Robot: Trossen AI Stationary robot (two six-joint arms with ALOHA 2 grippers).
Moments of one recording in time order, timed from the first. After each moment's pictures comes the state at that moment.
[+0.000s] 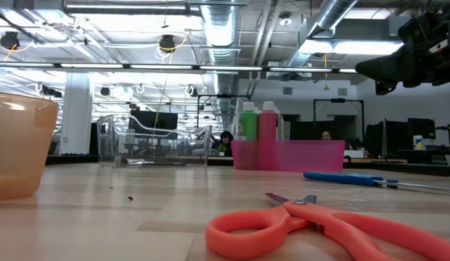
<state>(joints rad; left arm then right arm) -1.10 1.34 1.36 -1.43 -0.18 -1.81 -0.08 0.02 0.01 0.01 0.00 -0.01</state>
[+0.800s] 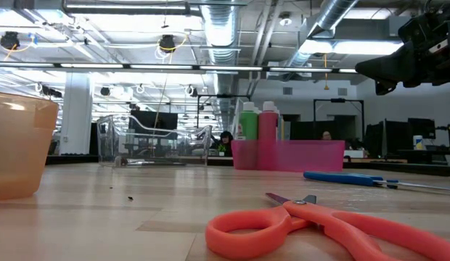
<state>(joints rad) -1.15 1.38 0.93 -0.88 -0.12 -1.84 -0.08 0.02 0.01 0.01 0.00 -0.01</state>
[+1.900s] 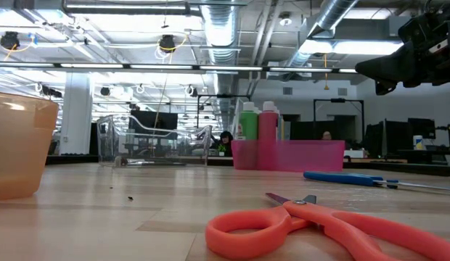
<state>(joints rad) -1.14 1.38 0.74 -0.67 -0.02 -1.73 -0.08 0.02 0.01 0.01 0.00 -0.01</state>
